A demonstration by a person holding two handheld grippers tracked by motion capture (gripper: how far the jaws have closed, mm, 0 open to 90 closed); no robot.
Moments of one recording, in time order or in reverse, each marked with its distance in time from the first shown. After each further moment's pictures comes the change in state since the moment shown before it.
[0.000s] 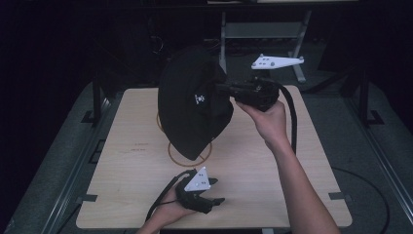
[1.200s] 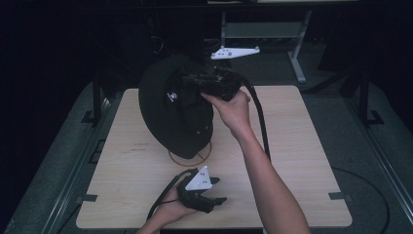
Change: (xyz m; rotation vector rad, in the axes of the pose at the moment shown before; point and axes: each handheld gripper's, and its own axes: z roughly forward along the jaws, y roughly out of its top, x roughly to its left) left arm 0.000 0.005 0.001 -0.013 -0.015 0.015; right arm 0.010 0.019 0.078 0.004 0.048 0.017
